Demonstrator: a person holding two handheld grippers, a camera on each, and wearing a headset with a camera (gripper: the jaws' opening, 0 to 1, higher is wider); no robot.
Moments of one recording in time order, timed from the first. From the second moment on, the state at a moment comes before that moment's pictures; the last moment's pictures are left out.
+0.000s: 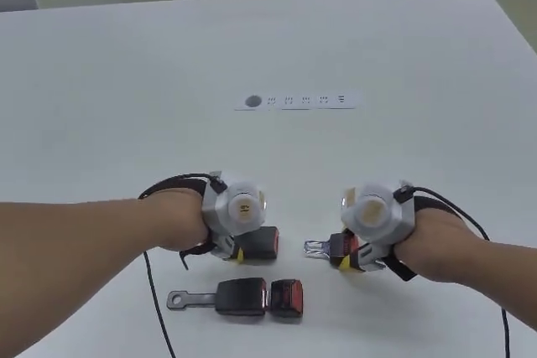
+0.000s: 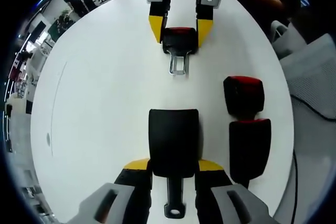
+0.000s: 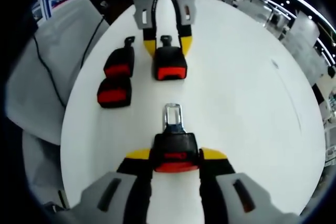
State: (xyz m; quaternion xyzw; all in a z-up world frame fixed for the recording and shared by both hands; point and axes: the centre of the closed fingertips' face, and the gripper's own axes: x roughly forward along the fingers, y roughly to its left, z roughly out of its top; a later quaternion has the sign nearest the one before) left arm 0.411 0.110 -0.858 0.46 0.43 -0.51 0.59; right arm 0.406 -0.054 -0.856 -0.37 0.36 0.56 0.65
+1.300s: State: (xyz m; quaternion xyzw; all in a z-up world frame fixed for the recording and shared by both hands) left arm 0.390 0.142 -0.812 0.36 0.40 -0.44 0.72; right arm 0.388 -0.149 -0.815 -0.32 0.35 0.44 0.76
